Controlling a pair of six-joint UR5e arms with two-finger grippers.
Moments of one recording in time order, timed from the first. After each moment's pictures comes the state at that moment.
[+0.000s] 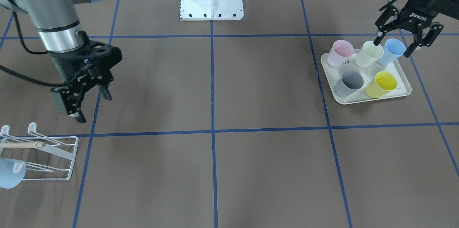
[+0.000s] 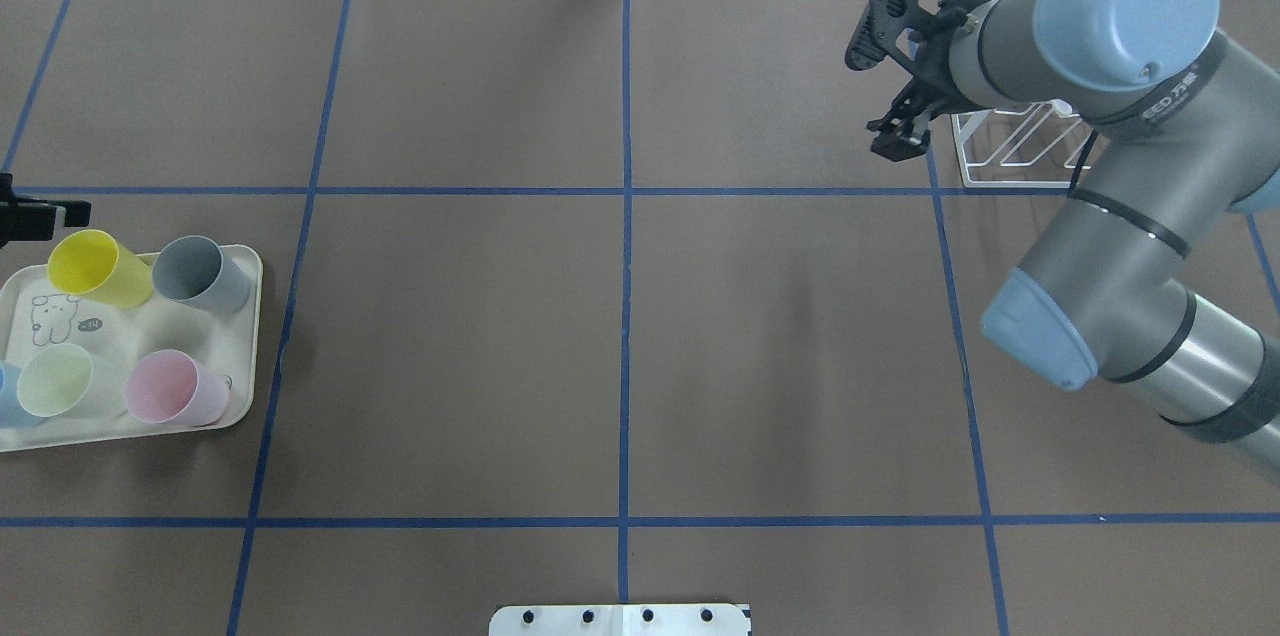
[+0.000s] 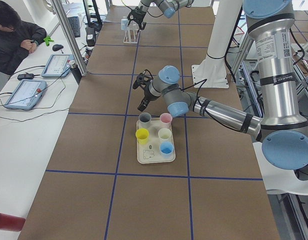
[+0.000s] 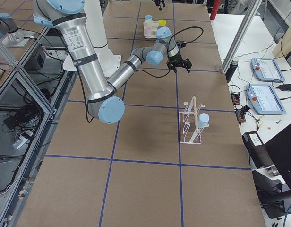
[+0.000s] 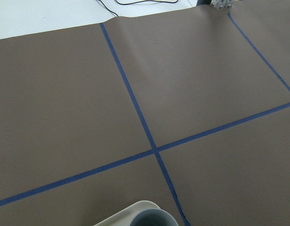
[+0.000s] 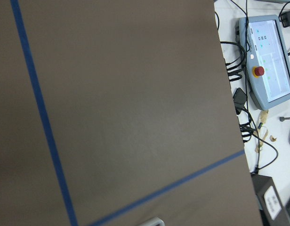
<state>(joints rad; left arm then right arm) -1.02 -1.35 -2.07 -2.36 -2.03 -0.69 0.79 -1.14 1.93 -1.40 1.71 -0.03</state>
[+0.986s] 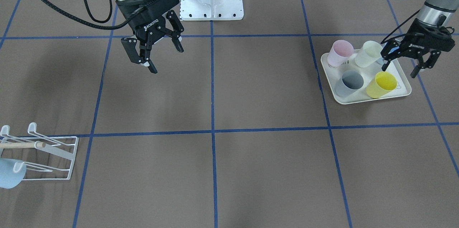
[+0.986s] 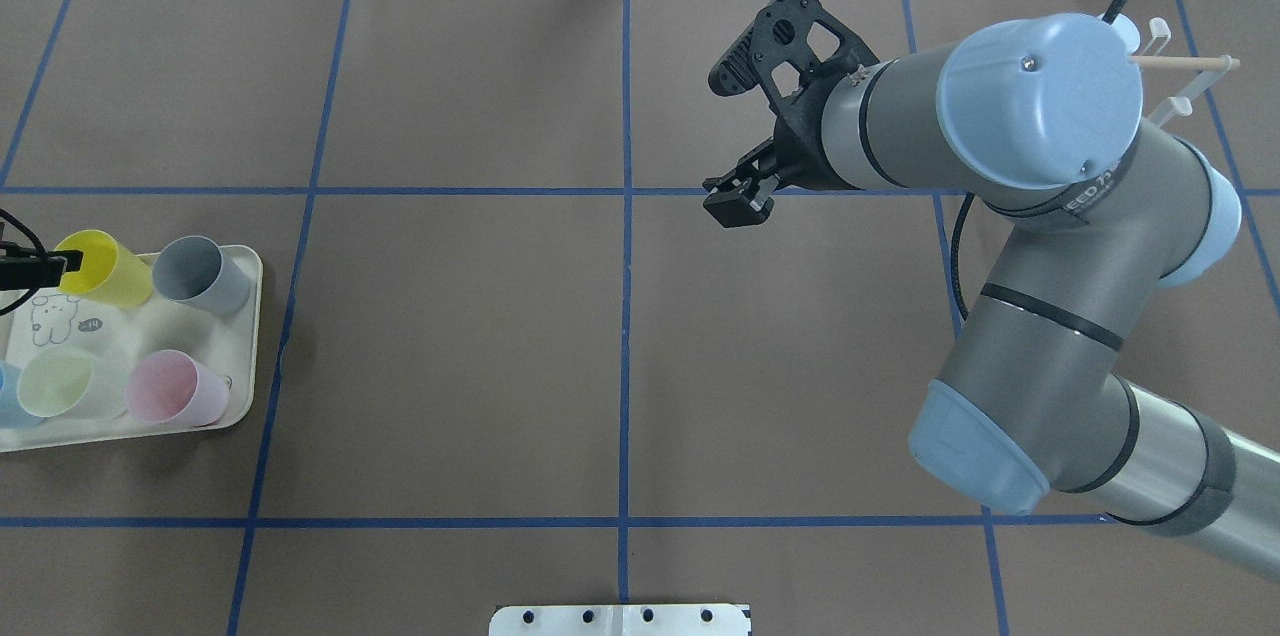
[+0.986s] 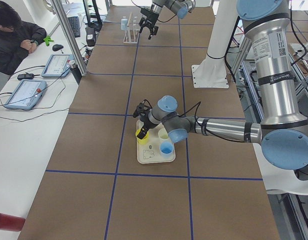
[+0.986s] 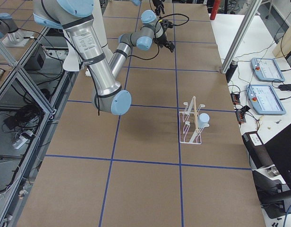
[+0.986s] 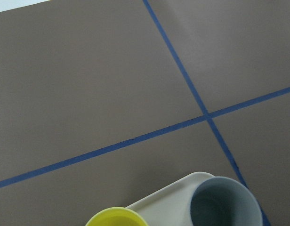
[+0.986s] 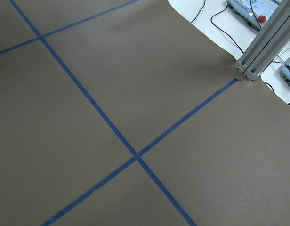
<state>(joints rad) -0.95 -1.33 -1.77 -2.57 -1.89 -0.63 0.64 -1.04 2.03 -1.40 1.71 0.32</state>
